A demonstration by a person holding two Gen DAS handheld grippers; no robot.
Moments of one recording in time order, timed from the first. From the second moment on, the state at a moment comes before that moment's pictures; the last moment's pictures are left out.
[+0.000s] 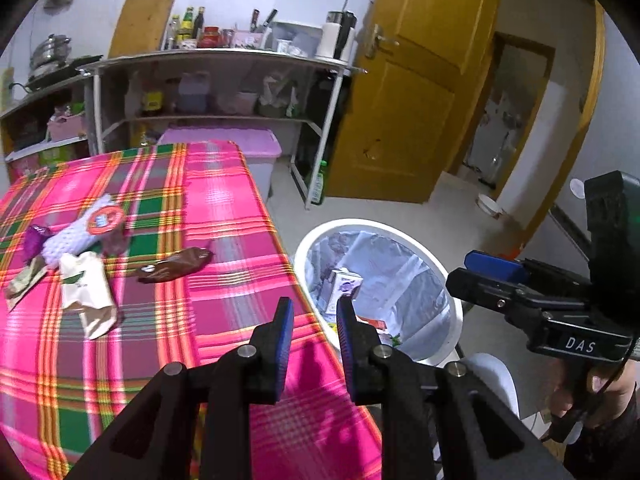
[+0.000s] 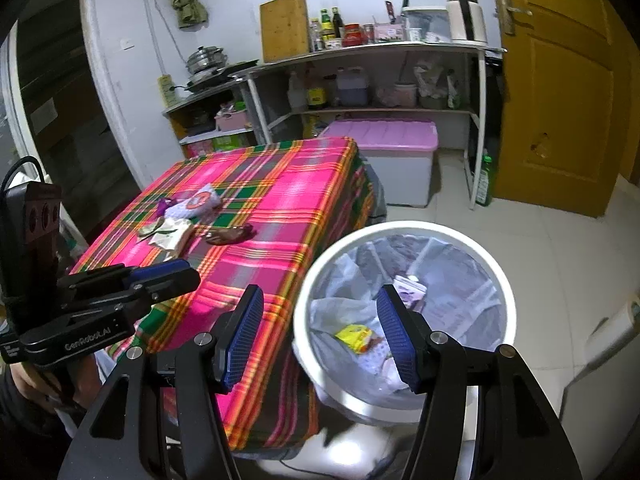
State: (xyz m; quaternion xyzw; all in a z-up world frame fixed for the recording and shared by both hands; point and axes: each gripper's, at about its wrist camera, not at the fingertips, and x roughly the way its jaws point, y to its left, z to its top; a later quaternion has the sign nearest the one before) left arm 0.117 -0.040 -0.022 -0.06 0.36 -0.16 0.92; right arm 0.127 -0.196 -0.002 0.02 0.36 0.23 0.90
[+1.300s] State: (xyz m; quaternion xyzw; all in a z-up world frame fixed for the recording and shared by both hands) left arm 0.112 0.094 -0.047 -0.14 0.36 0.01 0.92; right arm 0.145 -0.114 -0.022 -0.02 0.38 0.31 0.87
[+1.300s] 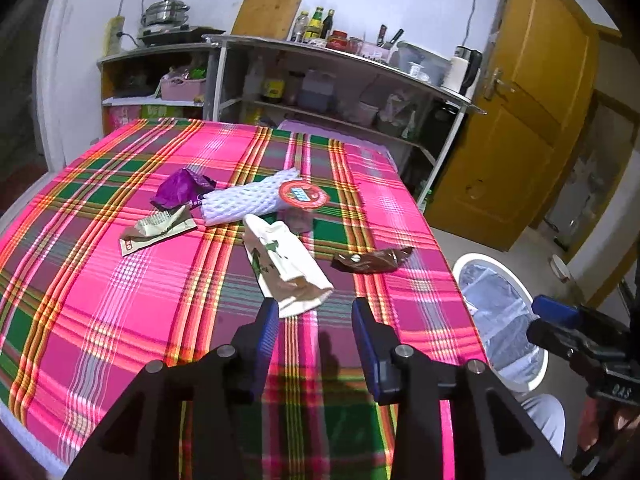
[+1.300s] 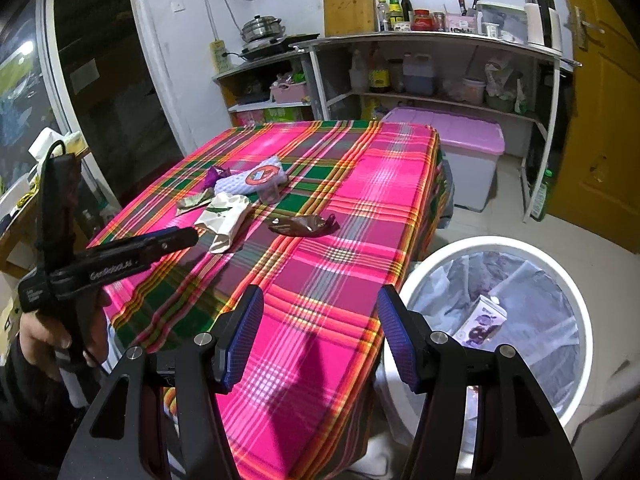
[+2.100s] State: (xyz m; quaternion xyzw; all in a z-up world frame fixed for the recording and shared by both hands) left arm 0.159 0.115 -0.069 -0.20 0.37 0.00 0.91; right arm 0.212 -0.058 -0.040 -0.07 0.39 0.34 0.85
